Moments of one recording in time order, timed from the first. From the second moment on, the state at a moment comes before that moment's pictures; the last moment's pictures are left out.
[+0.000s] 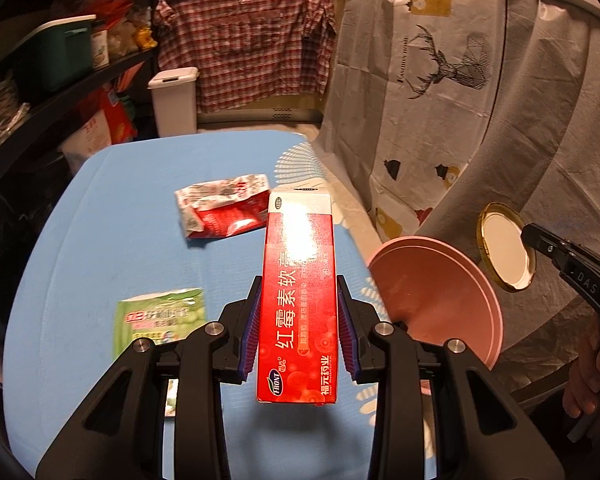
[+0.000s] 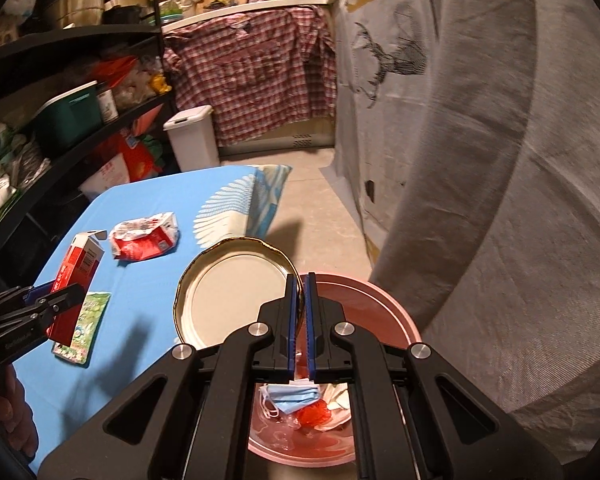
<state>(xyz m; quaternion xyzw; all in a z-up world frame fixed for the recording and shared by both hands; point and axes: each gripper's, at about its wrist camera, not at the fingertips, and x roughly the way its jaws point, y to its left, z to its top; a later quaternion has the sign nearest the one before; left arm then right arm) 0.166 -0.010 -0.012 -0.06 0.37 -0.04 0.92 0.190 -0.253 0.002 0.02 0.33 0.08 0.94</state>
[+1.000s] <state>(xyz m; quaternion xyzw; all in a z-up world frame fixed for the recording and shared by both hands) 0.195 -0.110 -0.031 -0.01 0.37 -0.18 0.91 0.202 -0.286 -0.015 0.02 0.35 0.00 0.93</state>
